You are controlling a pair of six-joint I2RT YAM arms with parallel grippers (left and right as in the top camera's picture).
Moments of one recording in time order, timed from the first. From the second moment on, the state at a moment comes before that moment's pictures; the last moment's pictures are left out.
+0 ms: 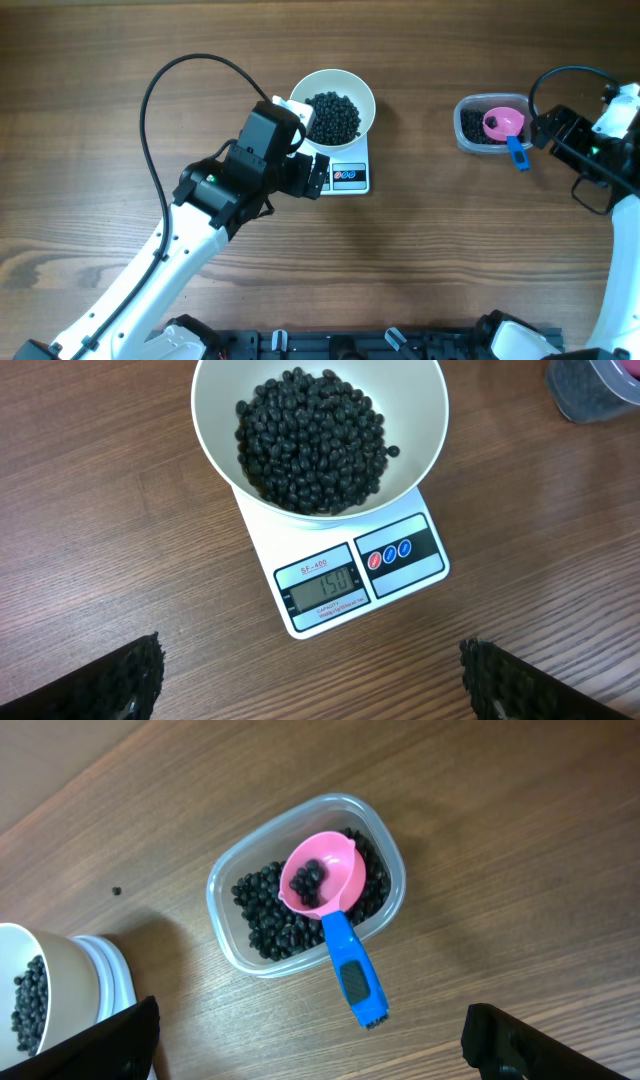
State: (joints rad) left arm -0.55 1.31 1.13 -0.75 -0.05 -0.16; right arm -0.45 1.29 1.17 -0.83 -0.31 0.13
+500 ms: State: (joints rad) left arm -0.55 1.31 1.13 -0.75 -0.05 -0.16; right arm -0.45 1.11 1.17 -1.03 -0.33 -0.04
